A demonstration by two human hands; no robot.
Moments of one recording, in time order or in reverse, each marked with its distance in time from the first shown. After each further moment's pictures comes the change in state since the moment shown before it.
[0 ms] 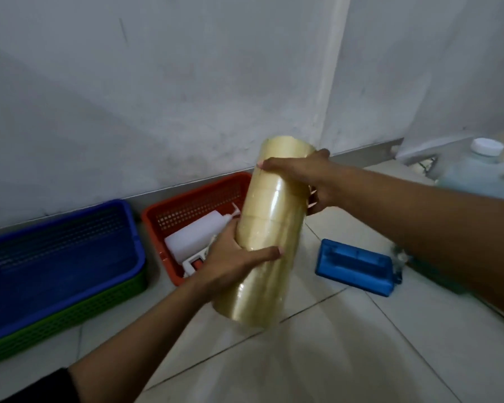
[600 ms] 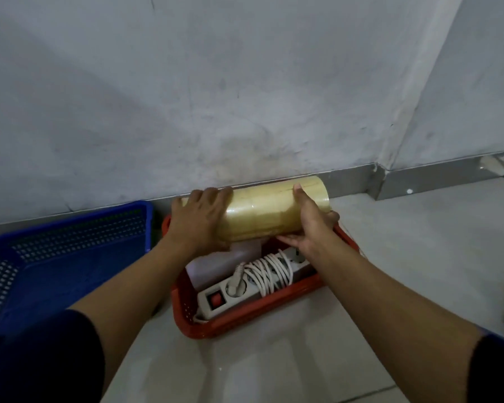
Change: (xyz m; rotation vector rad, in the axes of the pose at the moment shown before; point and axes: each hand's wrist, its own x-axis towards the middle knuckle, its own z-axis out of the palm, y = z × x) left_hand 0.152 -0.044 -0.099 1.437 0.287 0.092; right_hand 0.147 0.059 0.117 0.746 -0.043 0.289
